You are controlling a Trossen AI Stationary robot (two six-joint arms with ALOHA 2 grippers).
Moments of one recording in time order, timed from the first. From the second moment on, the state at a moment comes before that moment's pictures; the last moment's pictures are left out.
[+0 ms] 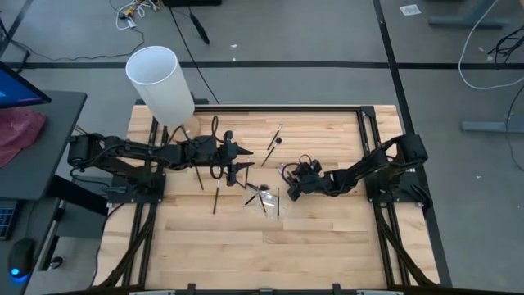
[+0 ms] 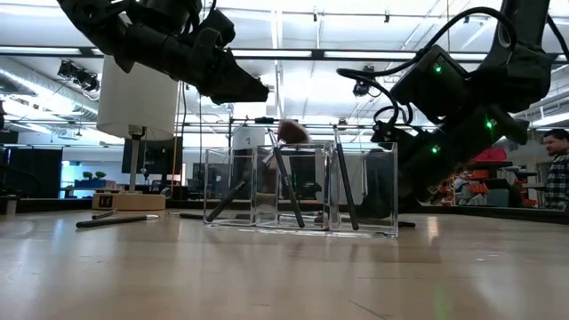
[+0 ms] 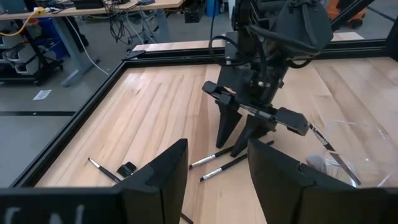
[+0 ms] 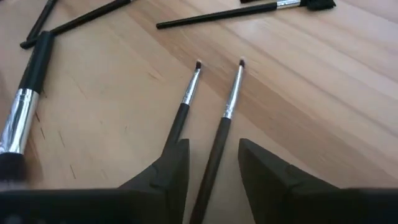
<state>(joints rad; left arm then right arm) 0.13 1.33 0.63 0.41 -0.03 0.10 0.12 1.74 0.49 0.43 0.54 0.63</state>
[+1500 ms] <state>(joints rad) 0.13 1.33 0.63 0.38 -0.03 0.10 0.09 1.66 0.39 0.69 0.61 0.48</state>
